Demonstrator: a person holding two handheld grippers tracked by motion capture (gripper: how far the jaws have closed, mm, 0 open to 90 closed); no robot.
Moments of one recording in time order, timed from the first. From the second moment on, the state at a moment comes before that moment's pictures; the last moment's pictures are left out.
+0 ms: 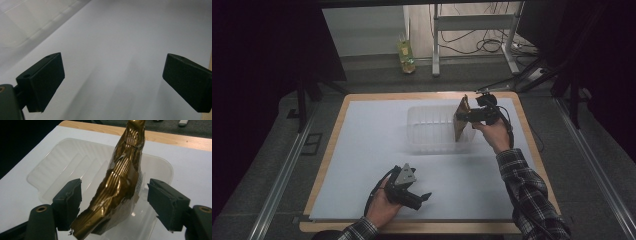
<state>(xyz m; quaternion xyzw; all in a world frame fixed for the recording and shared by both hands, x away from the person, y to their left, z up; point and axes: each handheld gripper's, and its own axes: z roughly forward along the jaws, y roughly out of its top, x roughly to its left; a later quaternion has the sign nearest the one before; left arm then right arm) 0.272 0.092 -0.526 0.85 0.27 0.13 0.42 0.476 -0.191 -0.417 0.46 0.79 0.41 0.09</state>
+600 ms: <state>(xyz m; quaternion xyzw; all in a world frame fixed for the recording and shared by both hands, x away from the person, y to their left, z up) 0.271 0.090 -0.527 0.86 0.26 0.14 0.42 0.456 -0.188 -0.408 0.41 0.80 0.43 0.10</state>
